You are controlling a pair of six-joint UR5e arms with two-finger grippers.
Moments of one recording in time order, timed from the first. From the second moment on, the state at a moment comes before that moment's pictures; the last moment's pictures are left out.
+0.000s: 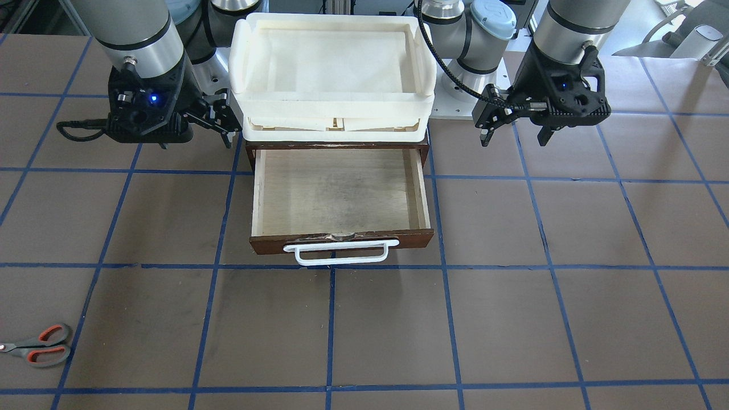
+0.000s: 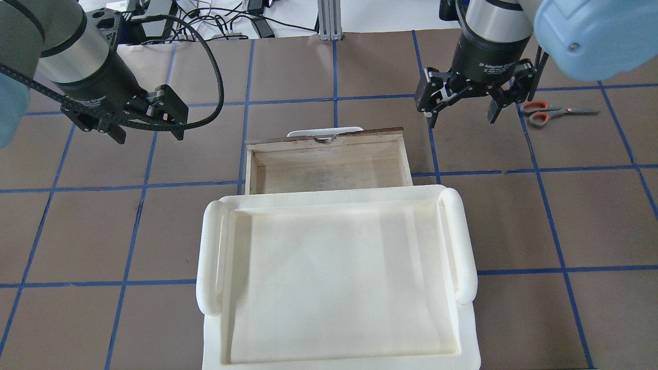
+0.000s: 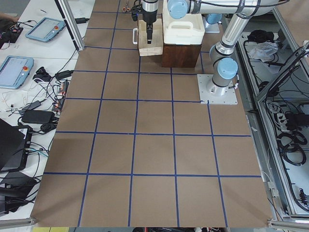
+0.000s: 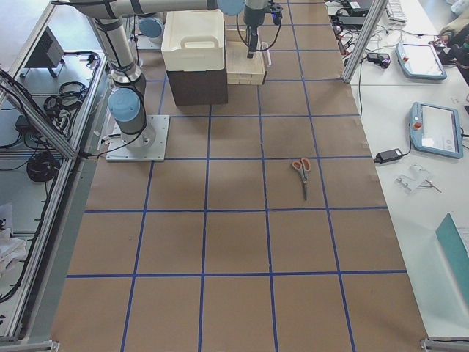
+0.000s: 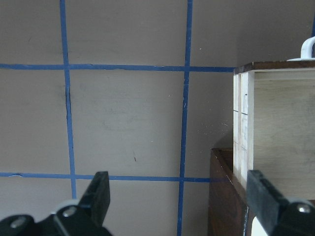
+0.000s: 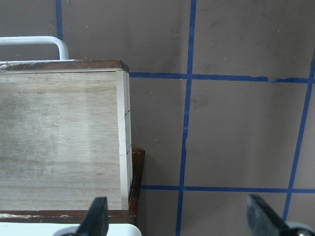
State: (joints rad) left arm -1.51 -1.50 -1.64 -1.54 1.59 0.03; right arm 1.65 -1.51 1.50 -1.48 -1.57 0.04
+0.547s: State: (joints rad) left arm -1.51 -1.48 -1.64 -1.54 1.59 0.04; right arm 1.65 -1.51 1.50 -1.48 -1.57 0.04
